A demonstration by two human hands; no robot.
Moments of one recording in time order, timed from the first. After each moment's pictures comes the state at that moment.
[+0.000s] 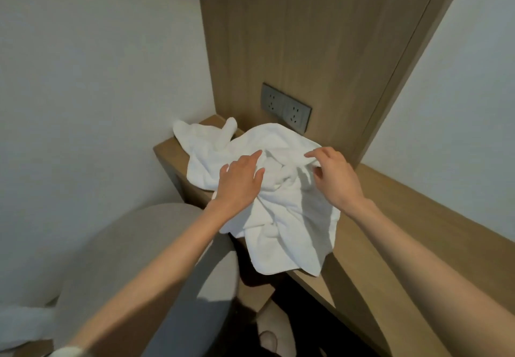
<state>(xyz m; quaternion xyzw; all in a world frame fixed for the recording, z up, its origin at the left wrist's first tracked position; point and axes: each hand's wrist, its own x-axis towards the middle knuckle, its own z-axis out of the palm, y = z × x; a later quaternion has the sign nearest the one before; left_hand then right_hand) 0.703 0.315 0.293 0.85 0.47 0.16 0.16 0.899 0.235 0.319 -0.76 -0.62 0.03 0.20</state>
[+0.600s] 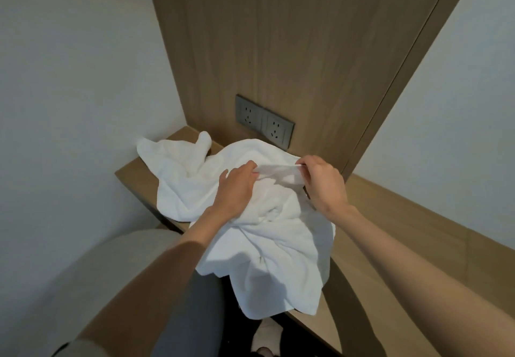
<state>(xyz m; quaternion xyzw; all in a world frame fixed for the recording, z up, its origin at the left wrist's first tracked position) 0.770 0.406 0.254 0.86 0.42 0.18 0.22 0.941 0.305 0.288 -0.79 -0.57 0.02 0.21</state>
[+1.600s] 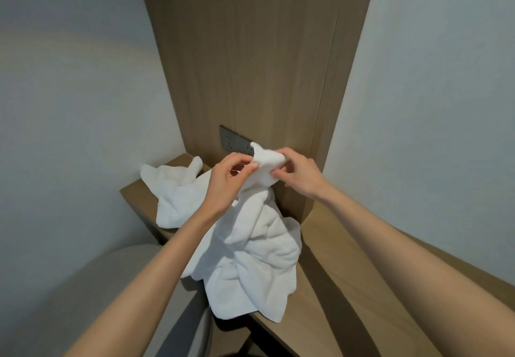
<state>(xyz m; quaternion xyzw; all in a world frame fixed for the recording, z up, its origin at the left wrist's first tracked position) 0.797 0.306 0.374 0.74 0.31 0.45 0.40 0.981 0.259 0.379 -0.68 -0.62 0.19 0.35</state>
